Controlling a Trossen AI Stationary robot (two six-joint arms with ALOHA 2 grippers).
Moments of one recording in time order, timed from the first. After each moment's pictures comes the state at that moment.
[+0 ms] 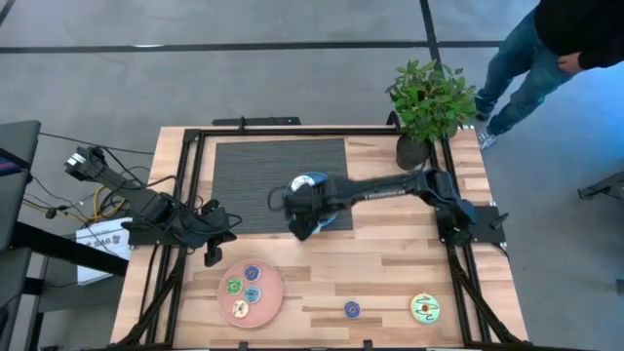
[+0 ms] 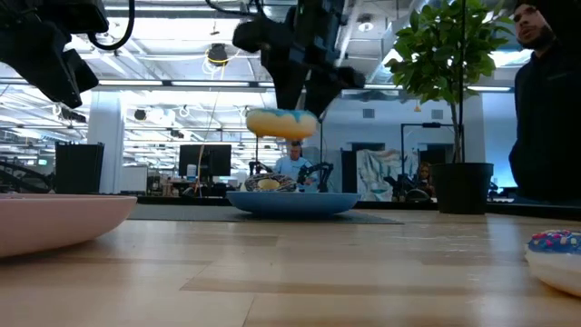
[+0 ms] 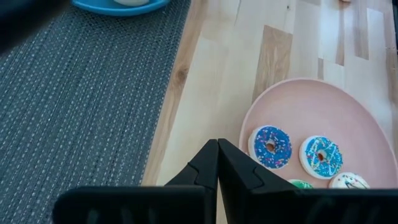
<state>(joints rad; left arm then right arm) -0.53 0.78 0.58 -0.70 -0.32 -0.72 0.08 2.15 1.99 -1.19 0.16 0.81</state>
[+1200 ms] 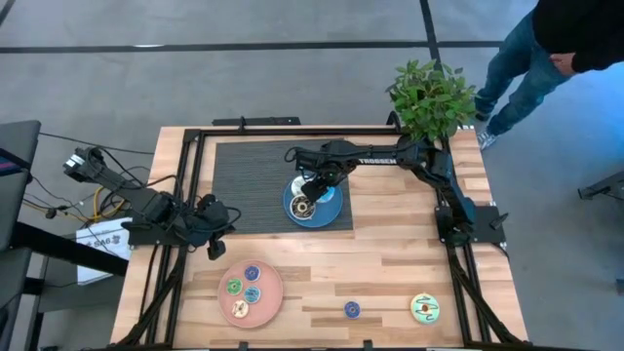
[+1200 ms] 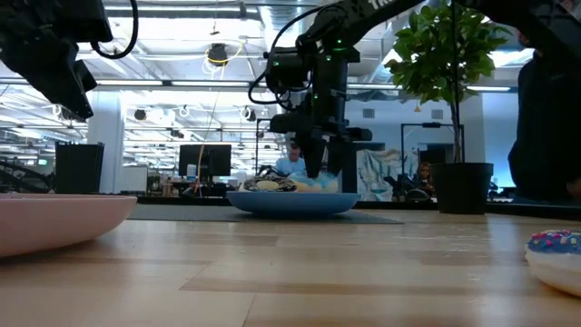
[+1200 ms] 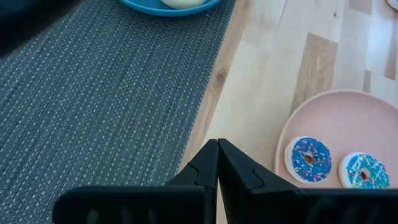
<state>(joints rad) -0.50 0.78 0.58 -0.77 -0.41 -0.77 -0.23 2.15 1.78 -1.07 0.08 0.60</state>
